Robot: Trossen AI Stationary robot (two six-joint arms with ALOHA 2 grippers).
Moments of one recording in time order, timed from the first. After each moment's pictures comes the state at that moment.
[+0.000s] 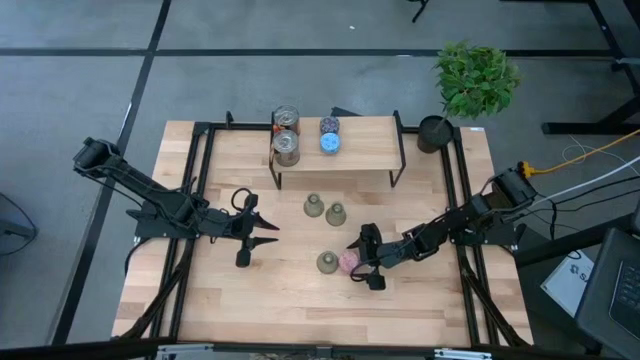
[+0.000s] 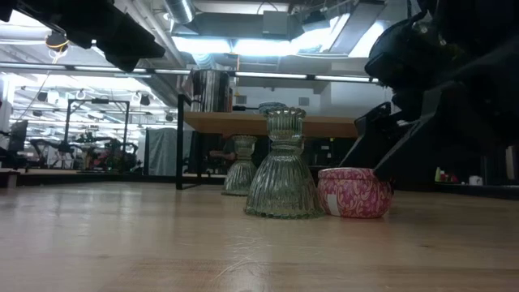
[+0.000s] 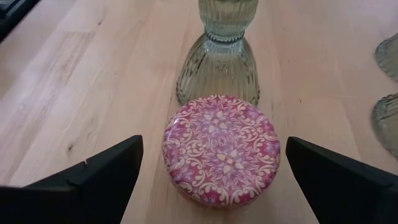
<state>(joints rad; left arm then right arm) -0.43 0.95 0.45 0.12 -0.41 -0.18 0.46 1.71 0.58 0.45 0.26 0.24</state>
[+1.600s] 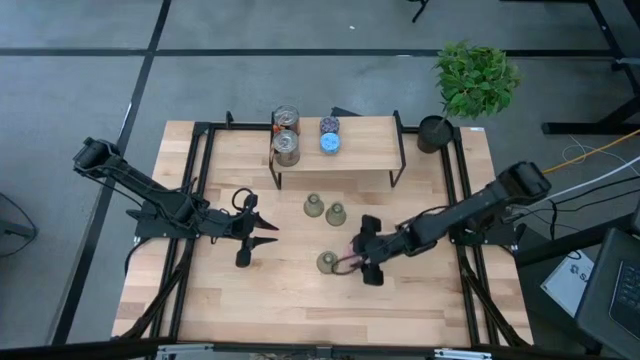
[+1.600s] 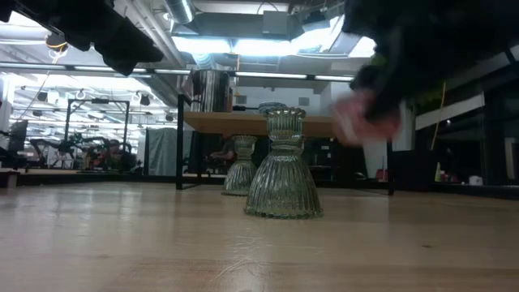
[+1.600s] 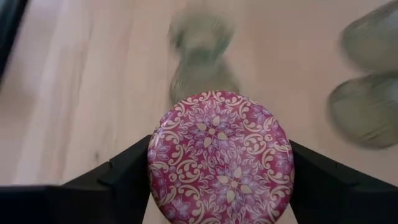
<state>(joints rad) -0.43 0.95 0.45 0.10 -0.41 -0.22 0.42 1.57 0.89 -0.22 0.22 0.37</state>
